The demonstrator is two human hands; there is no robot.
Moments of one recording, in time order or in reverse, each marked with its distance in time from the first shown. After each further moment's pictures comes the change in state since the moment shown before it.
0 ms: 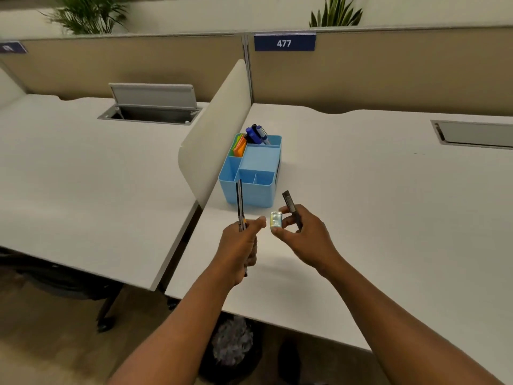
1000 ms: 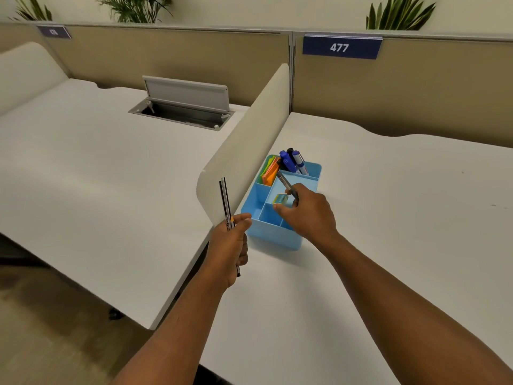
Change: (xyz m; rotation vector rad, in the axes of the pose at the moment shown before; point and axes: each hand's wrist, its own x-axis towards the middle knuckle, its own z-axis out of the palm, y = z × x) left_hand 0.100 0.056 -0.037 -0.180 0.227 0.052; right_hand 0.186 -0.031 0.040 -0.396 0.001 -0.081
